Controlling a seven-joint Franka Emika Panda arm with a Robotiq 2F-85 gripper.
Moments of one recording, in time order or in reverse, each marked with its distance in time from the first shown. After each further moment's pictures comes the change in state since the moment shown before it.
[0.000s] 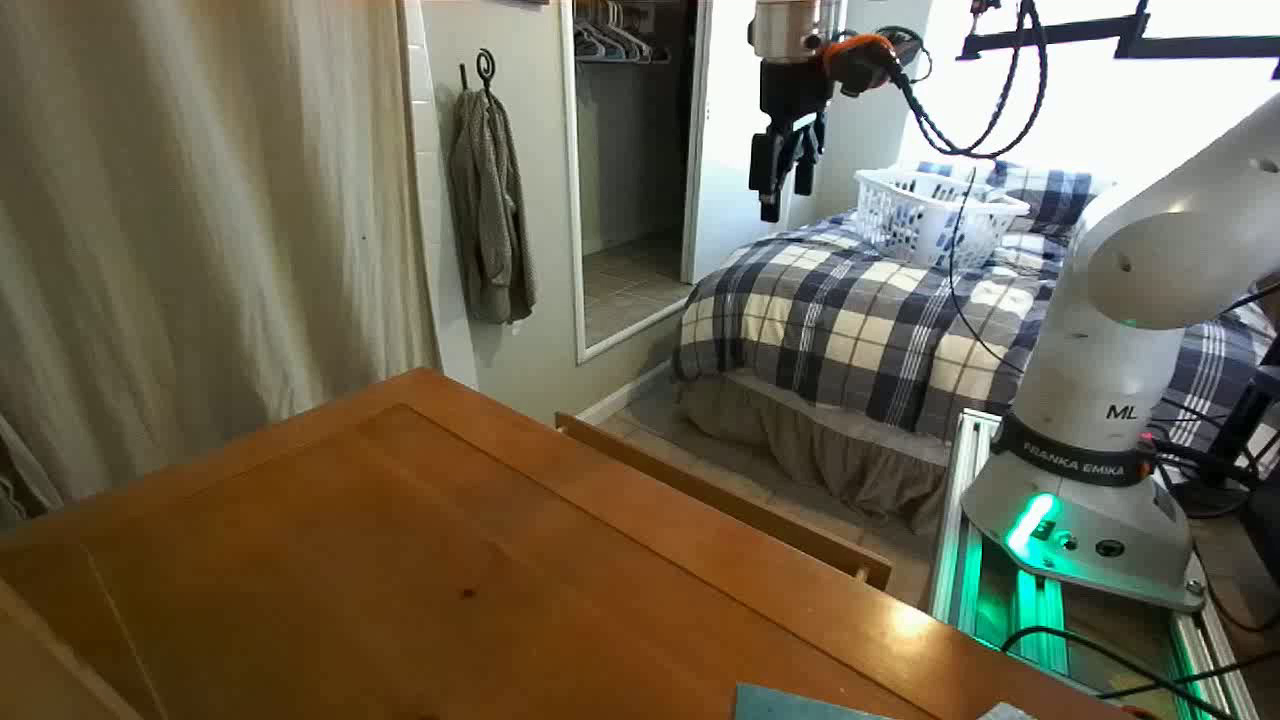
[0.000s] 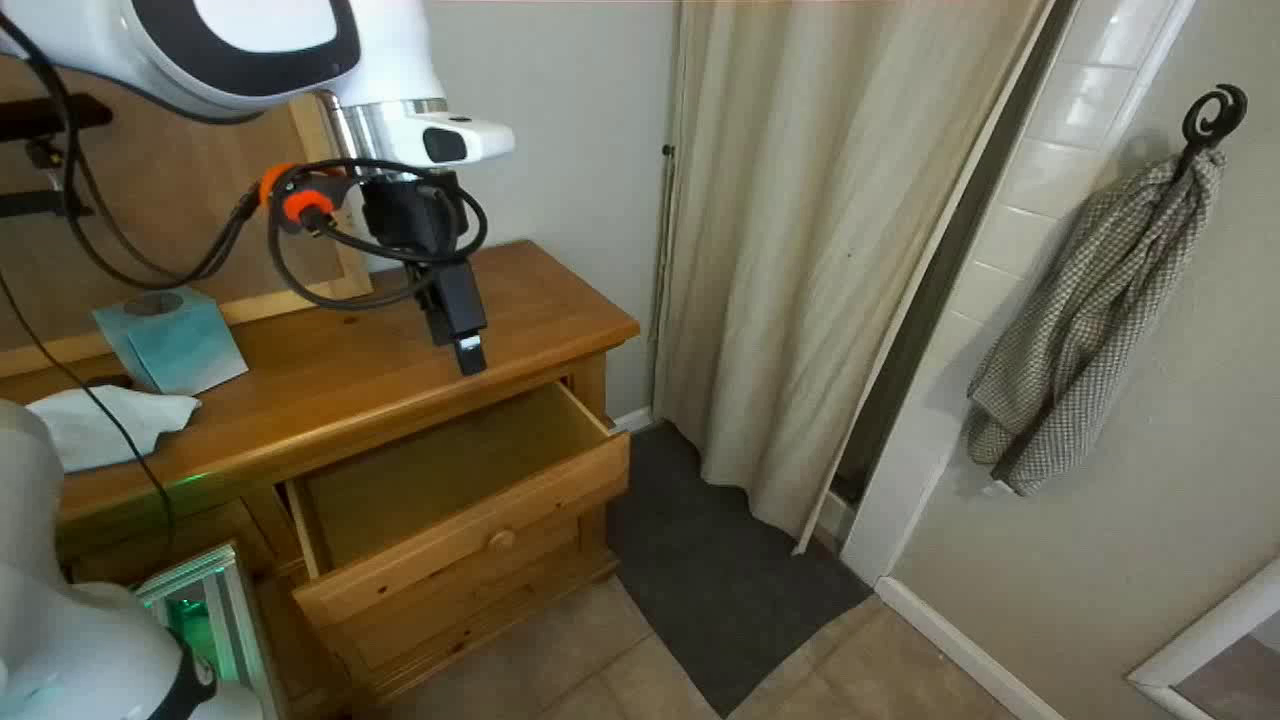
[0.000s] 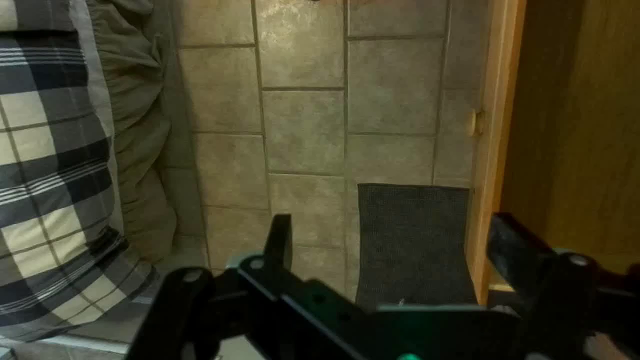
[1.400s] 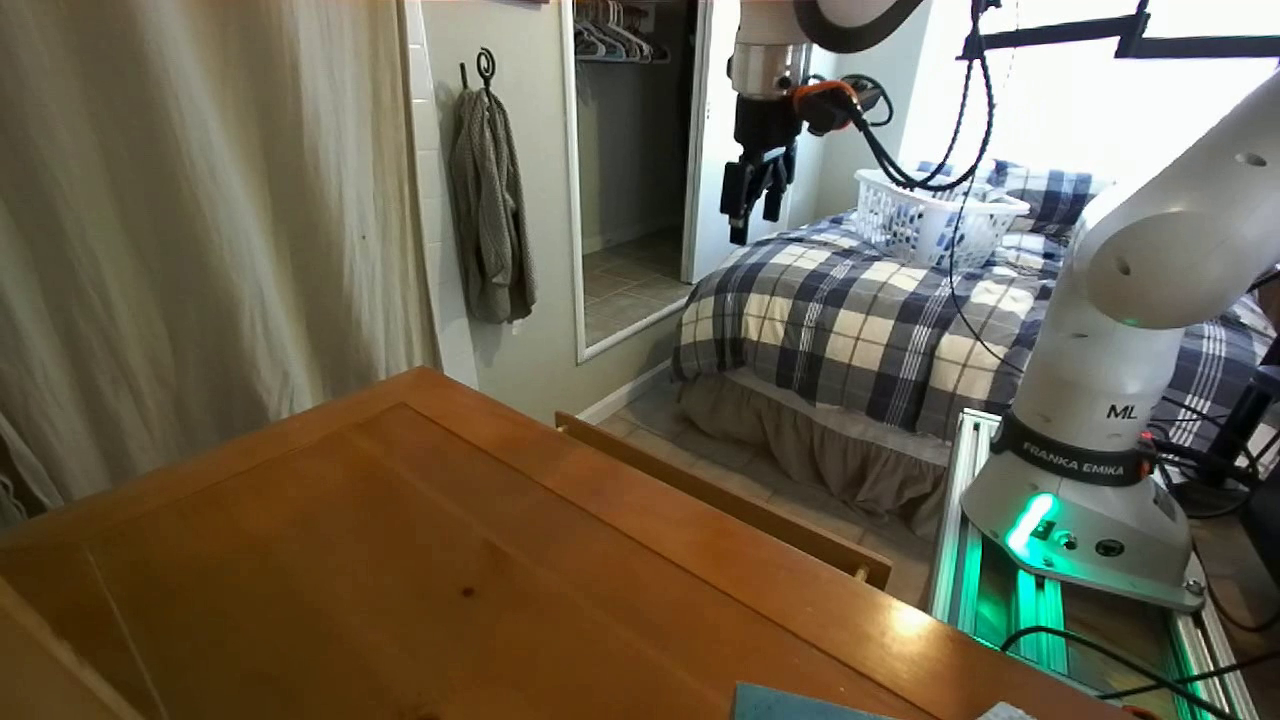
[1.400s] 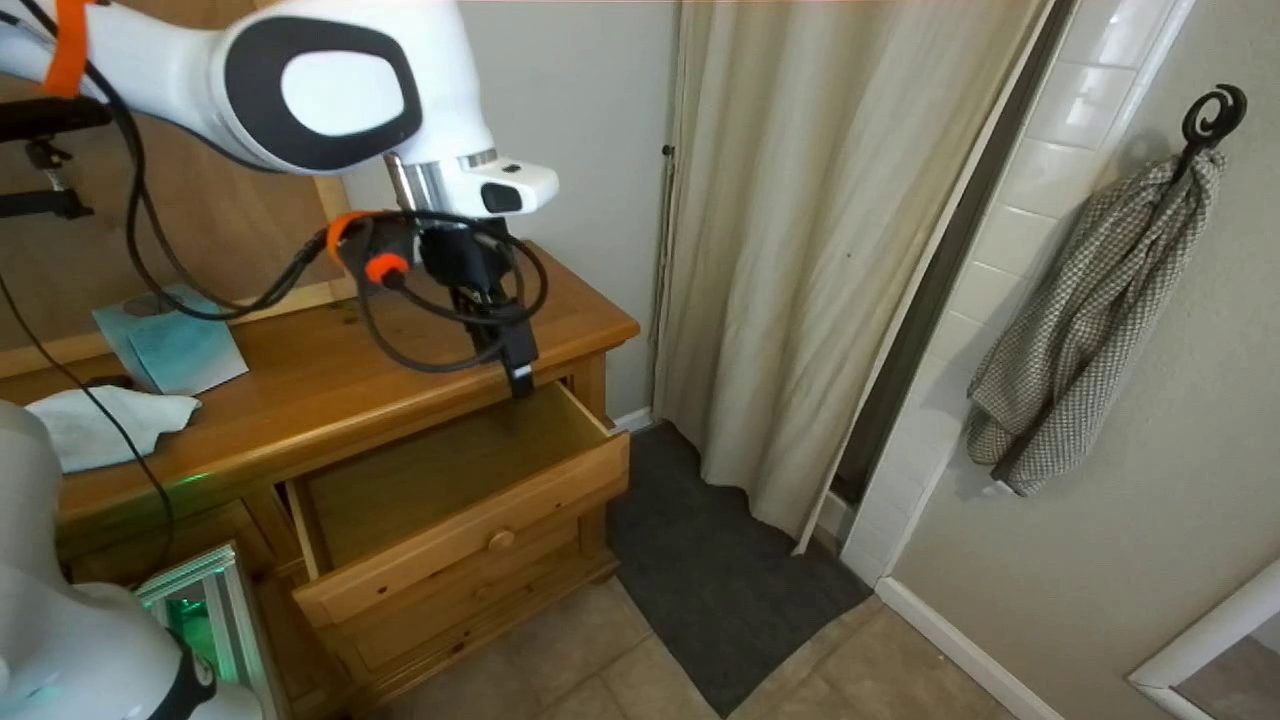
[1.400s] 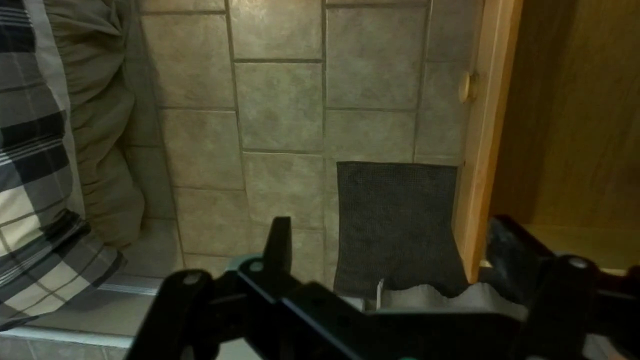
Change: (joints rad) arm 0.006 0.115 -0.059 -0.039 -0.002 0.217 -0.030
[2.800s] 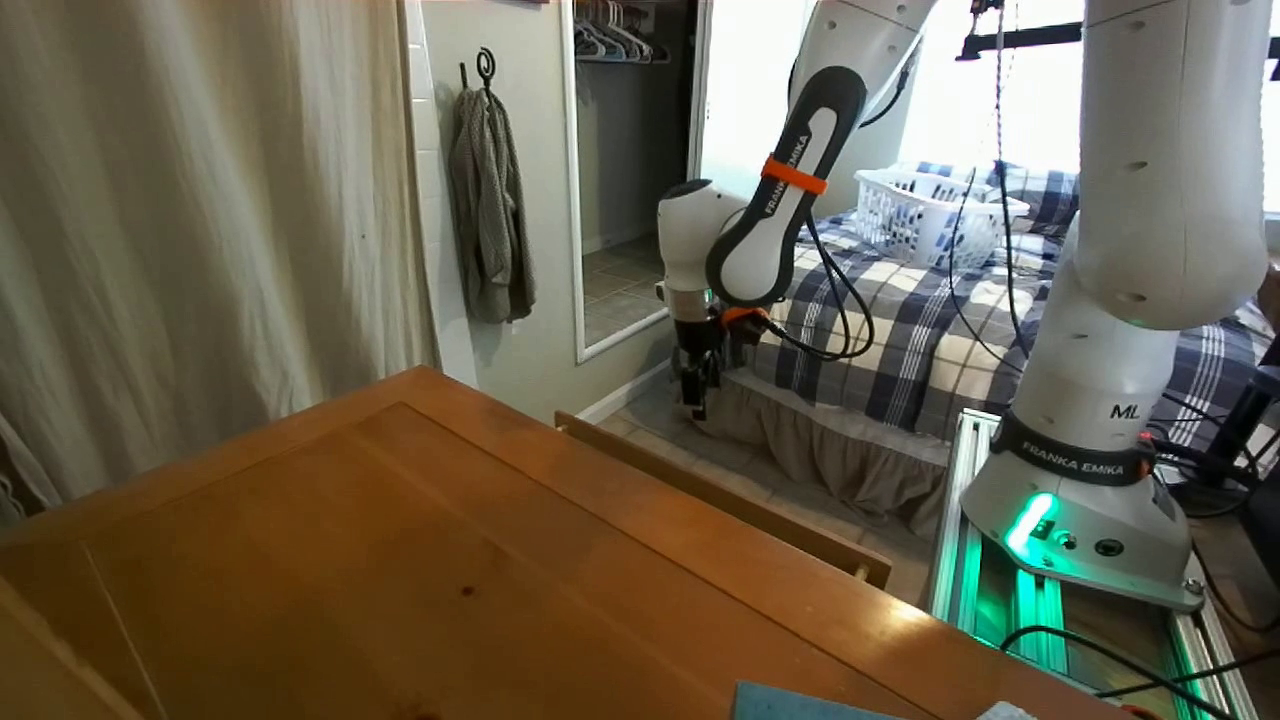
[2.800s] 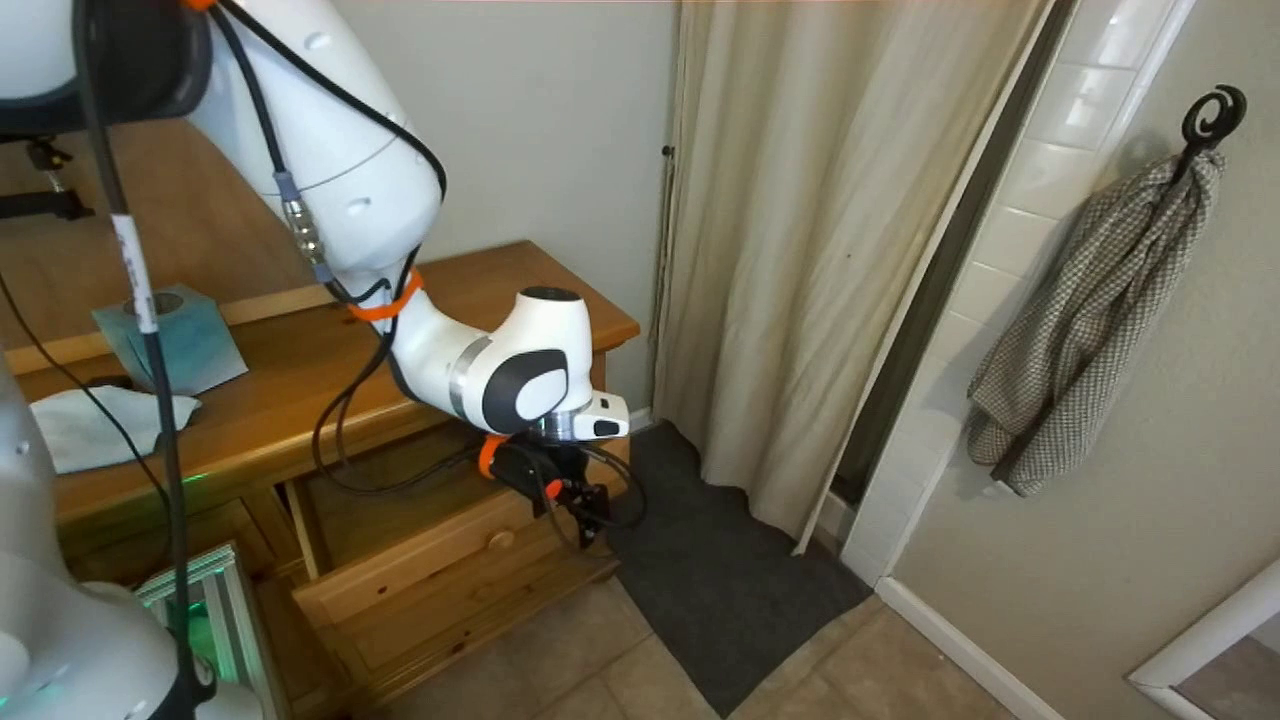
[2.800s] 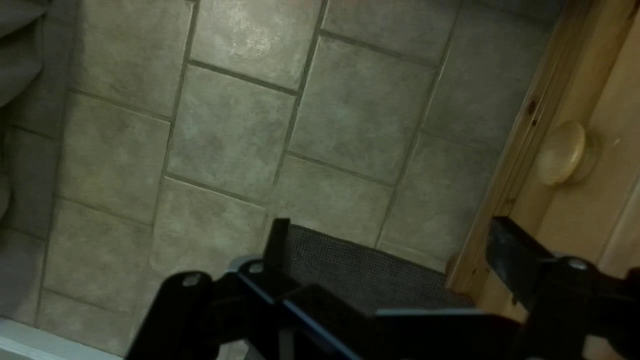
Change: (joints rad) arm 0.064 0.831 -0.130 0.070 -0.188 0.595 -0.107
